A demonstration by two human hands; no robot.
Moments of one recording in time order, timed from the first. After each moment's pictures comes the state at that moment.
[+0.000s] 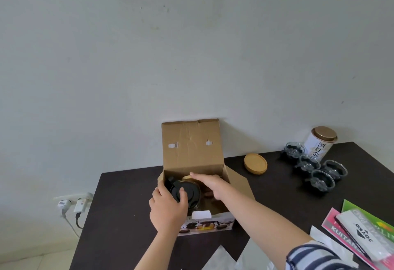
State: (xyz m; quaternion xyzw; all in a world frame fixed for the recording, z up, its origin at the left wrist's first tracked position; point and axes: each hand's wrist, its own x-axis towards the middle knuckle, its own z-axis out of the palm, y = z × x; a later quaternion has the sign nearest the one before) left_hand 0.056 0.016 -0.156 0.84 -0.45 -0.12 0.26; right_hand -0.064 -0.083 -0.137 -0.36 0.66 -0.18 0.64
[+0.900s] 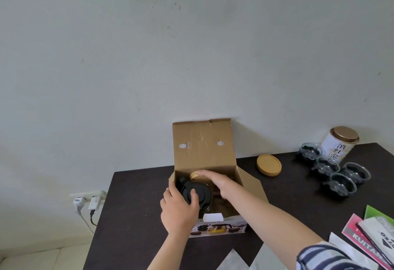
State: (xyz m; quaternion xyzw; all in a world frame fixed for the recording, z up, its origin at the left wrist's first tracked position) left_hand 0.061 0.016 -0.158 0.84 -0.45 -0.11 0.26; right_hand -0.047 -0.088 -0.137 -0.34 0.66 -0.18 0.65
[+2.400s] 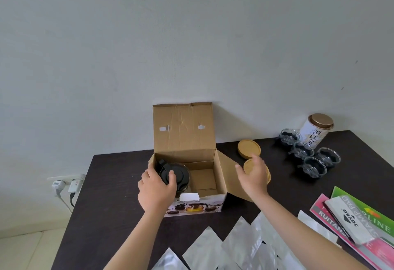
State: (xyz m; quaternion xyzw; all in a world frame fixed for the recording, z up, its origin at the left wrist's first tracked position) left_hand 0.058 0.015 -0.153 0.85 -0.45 -0.14 0.25; right_hand -0.191 -0.043 -0.160 -0.53 0.69 -0.42 0.25
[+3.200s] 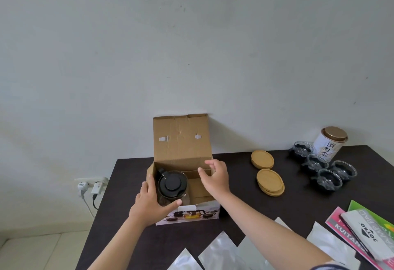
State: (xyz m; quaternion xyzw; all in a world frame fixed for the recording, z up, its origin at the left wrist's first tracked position) left_hand 0.139 0.066 -0.147 0.78 -0.56 -0.25 0.13; right_hand -0.060 -0.025 -0.142 -0.61 0.58 -0.39 0.38
